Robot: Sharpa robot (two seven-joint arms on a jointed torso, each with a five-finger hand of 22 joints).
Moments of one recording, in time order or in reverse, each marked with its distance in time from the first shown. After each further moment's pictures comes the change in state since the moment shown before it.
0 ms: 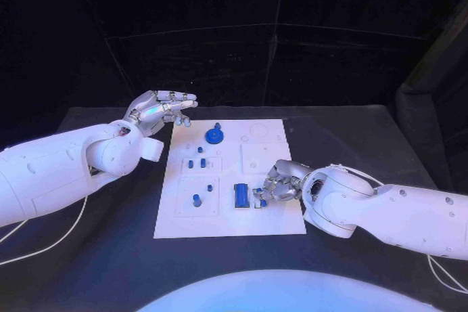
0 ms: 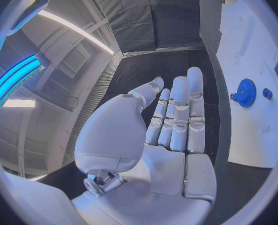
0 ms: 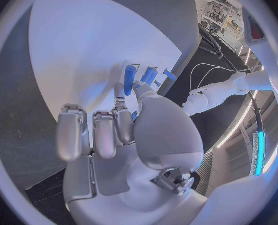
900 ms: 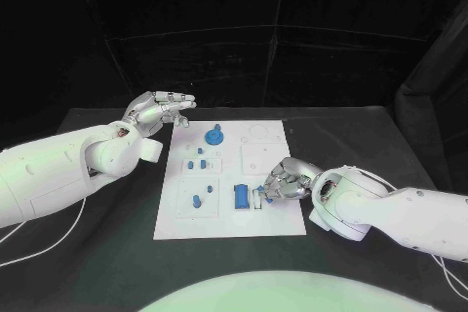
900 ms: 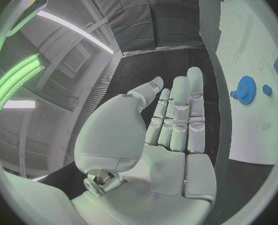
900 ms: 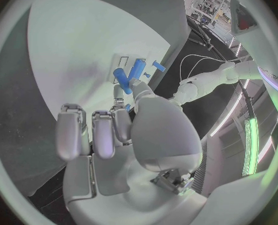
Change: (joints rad) left arm 0.000 -0.004 0.000 0.000 0.000 -0.008 0.002; left_hand -0.004 -0.004 0.003 0.003 0.000 0.000 0.000 0.000 0.000 0.000 0.000 0.000 0.000 0.000 0.000 0.000 0.001 0.000 0.000 0.000 0.000 0.000; right arm 0.000 -0.070 -0.001 0.035 0.086 -0.058 0.145; right_hand 0.057 0.008 -0.034 -0.030 0.004 -0.039 0.014 -0.022 -0.028 -0.014 0.014 0.007 -0.003 -0.004 0.018 0.000 0.000 0.000 -0.007 0.007 -0.004 -0.005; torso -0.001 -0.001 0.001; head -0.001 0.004
